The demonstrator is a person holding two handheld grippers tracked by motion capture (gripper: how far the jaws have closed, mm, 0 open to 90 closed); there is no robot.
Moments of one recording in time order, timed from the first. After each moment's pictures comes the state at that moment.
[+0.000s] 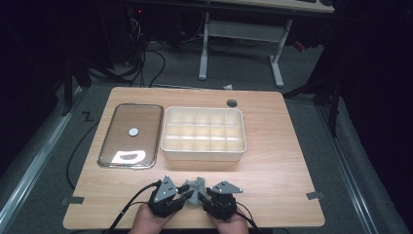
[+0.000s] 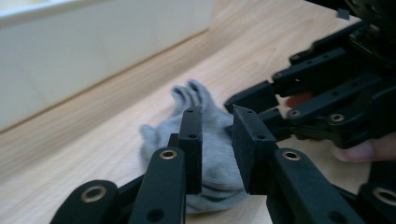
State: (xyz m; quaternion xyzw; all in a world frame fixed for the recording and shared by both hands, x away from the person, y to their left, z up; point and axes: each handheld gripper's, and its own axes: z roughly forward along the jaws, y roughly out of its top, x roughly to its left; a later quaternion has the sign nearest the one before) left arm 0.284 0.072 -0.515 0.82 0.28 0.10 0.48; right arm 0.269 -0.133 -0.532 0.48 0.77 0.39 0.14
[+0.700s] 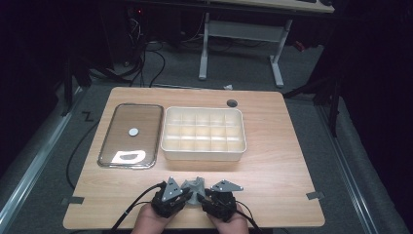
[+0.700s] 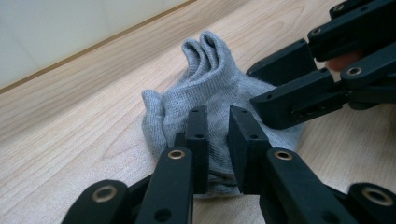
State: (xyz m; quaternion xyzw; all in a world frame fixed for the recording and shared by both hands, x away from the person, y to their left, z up) left arm 0.290 0.070 -0.533 0.84 0.30 0.11 0.44; right arm 0.272 -0.134 -0.530 0.48 0.77 0.39 0.11
